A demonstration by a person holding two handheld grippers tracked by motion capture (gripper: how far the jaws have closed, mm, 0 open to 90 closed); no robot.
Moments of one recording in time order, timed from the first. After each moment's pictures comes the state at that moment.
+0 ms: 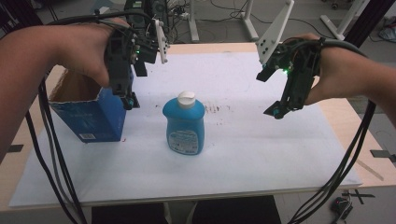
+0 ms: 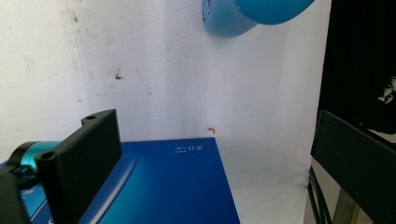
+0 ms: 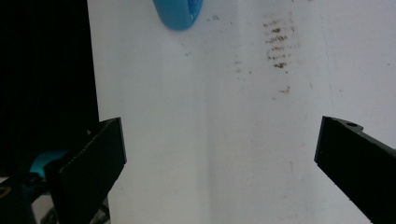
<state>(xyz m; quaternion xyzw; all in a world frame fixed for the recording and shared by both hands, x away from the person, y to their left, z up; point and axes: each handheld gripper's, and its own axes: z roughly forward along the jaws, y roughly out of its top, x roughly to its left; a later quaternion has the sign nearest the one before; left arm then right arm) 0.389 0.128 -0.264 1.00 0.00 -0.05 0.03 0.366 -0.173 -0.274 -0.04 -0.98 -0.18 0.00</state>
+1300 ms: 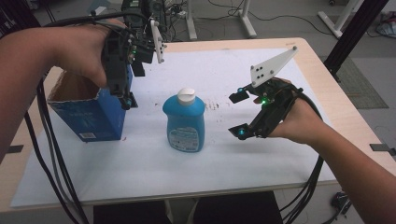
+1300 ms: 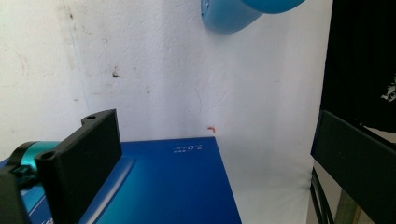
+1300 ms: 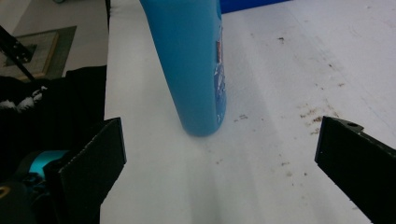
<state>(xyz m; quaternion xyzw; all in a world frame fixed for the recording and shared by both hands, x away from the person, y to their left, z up) 0.389 0.132 -0.267 1.00 -0.01 -0.05 0.04 0.337 -0.165 -0.361 -0.11 -0.90 -0.43 0.02</state>
